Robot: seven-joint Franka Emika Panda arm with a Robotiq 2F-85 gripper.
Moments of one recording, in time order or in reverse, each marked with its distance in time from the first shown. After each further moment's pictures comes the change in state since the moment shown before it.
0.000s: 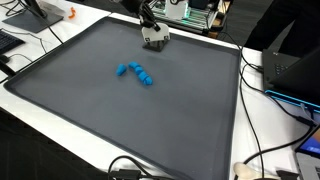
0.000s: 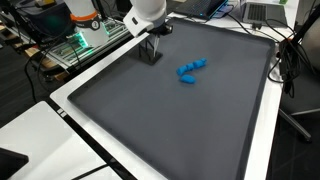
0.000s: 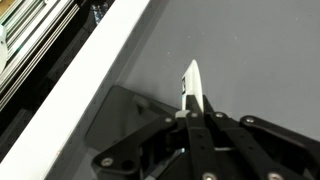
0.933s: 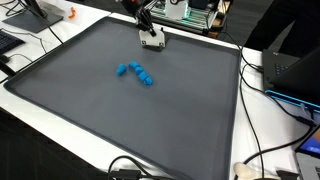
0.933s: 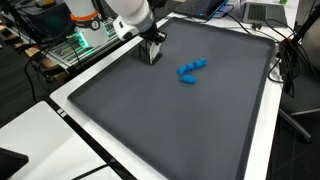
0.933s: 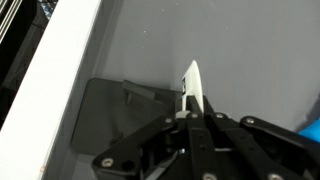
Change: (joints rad) arm -0.016 -0.076 -0.004 -0.181 0.145 0.267 -0.001
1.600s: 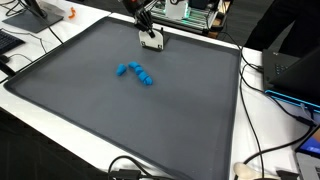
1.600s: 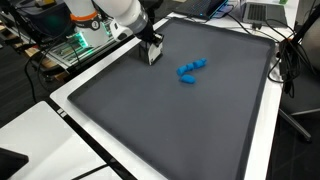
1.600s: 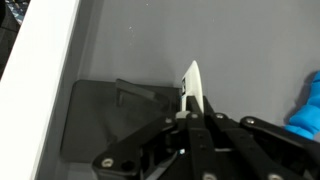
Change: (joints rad) arm -0.002 -0.034 0.000 -0.078 0.128 0.107 -0.064
